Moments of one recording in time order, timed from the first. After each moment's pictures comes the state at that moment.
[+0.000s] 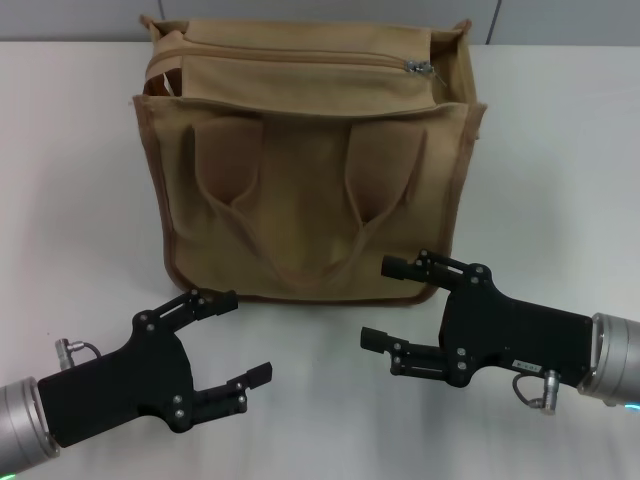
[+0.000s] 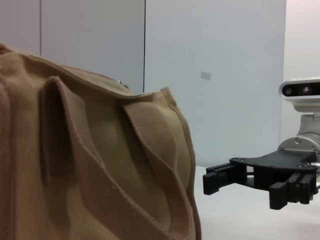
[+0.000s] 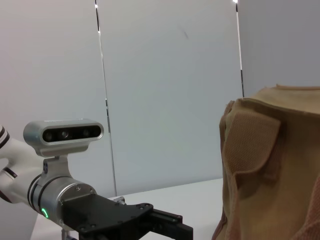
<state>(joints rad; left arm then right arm) -0.25 -2.07 0.74 0.27 1.79 1.68 -0.61 0.52 2.09 -0.53 -0.09 -2.01 -1.61 0.62</state>
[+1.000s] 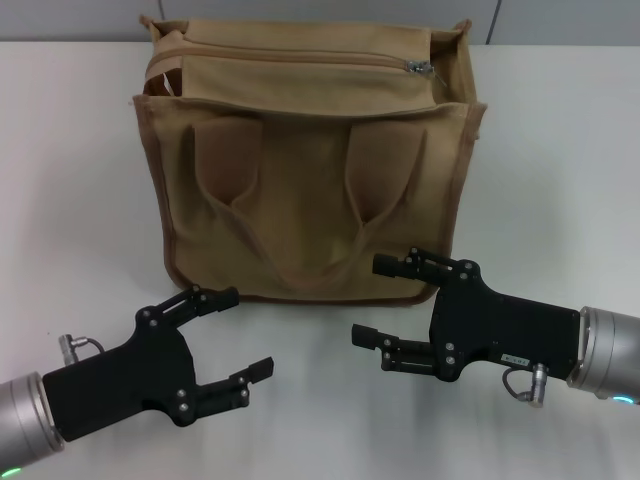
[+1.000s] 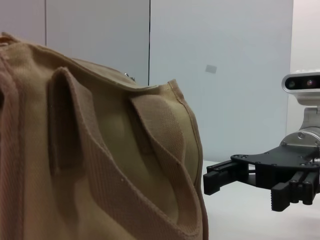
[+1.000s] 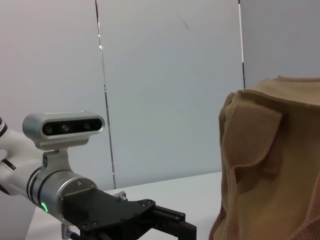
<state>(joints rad) -0.26 -2.07 0.73 0.27 1.79 1.65 -0.61 0.54 2.09 -0.53 -0.08 -2.01 -1.57 0.62</state>
